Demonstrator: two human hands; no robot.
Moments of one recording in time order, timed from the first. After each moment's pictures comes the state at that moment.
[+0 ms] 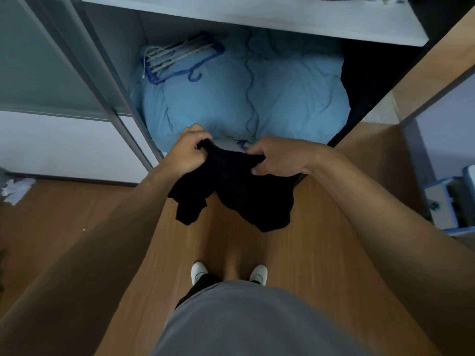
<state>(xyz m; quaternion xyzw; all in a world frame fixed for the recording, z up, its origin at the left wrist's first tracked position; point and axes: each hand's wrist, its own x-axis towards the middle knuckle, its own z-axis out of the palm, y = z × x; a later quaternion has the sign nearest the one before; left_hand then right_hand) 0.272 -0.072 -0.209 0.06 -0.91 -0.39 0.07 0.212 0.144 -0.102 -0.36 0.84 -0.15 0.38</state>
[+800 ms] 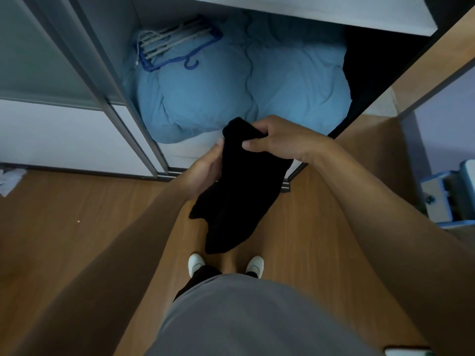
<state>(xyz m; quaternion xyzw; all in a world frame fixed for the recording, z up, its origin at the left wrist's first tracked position) 0.296 -0.018 -0.225 0.12 -0.52 -0.83 -0.14 0.194 0.140 -0.118 -0.32 0.81 -0.32 0.36</state>
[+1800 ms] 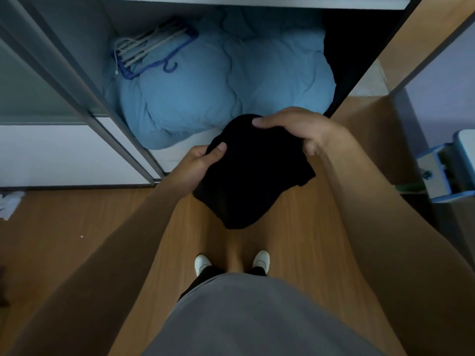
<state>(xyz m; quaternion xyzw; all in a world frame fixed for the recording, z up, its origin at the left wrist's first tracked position) 0.288 -0.010 -0.217 0.14 -0.66 -0.73 -0.11 0.175 0.198 -0.121 -0.02 0.71 -0.56 0.42</state>
